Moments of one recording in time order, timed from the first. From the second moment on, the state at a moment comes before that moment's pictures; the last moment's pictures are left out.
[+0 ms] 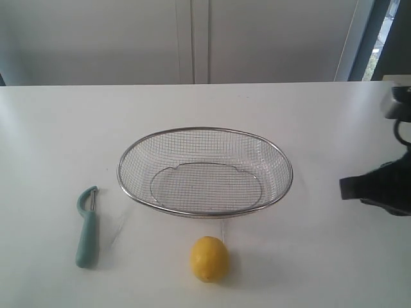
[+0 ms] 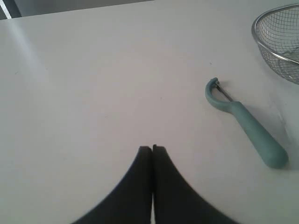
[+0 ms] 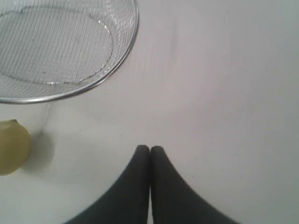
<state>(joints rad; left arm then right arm) -0.08 0.00 0.02 -0.07 0.40 0.13 0.21 1.02 -0.65 0.18 0.65 -0.03</state>
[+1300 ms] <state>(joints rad) -0.08 0.00 0.02 -0.07 0.40 0.13 1.04 1.98 -1.61 -0.05 0.77 0.10</state>
